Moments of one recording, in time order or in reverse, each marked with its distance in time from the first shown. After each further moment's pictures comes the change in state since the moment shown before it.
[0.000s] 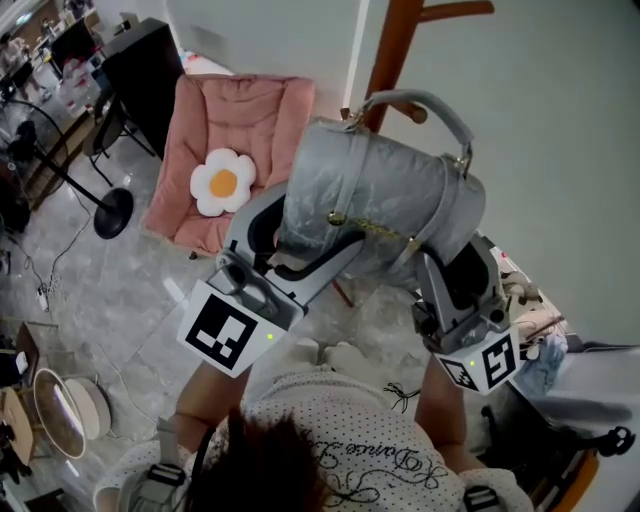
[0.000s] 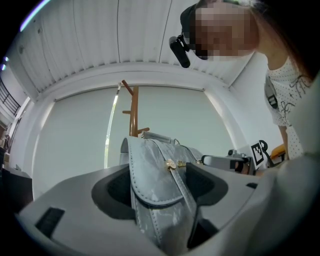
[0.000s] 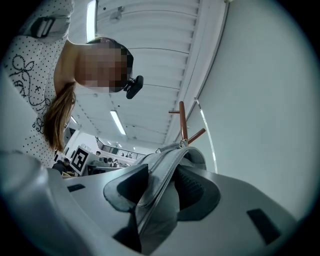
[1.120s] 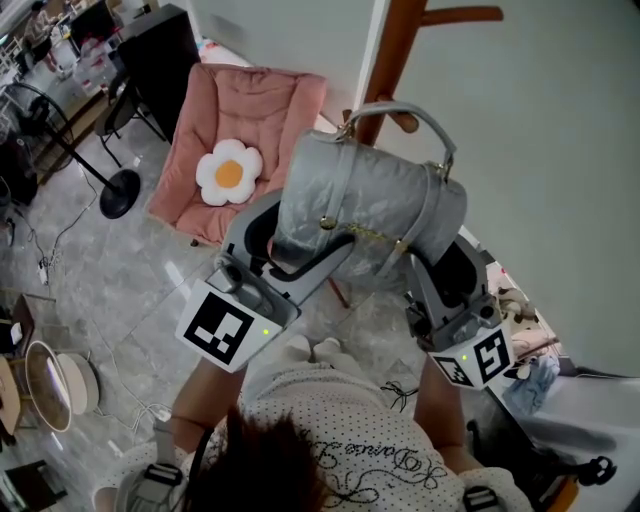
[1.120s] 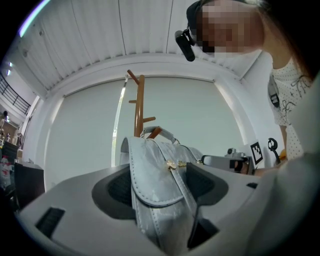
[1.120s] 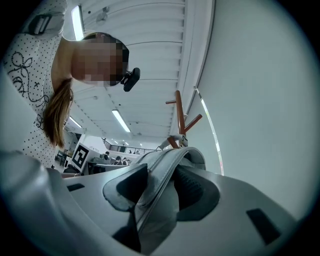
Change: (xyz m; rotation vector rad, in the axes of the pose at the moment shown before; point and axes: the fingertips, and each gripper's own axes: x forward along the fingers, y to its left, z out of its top) left arm 0.011 0.003 -0.025 -0.047 0.092 0.104; right arm 0.003 -0.024 -0.029 0.086 0.084 0.083
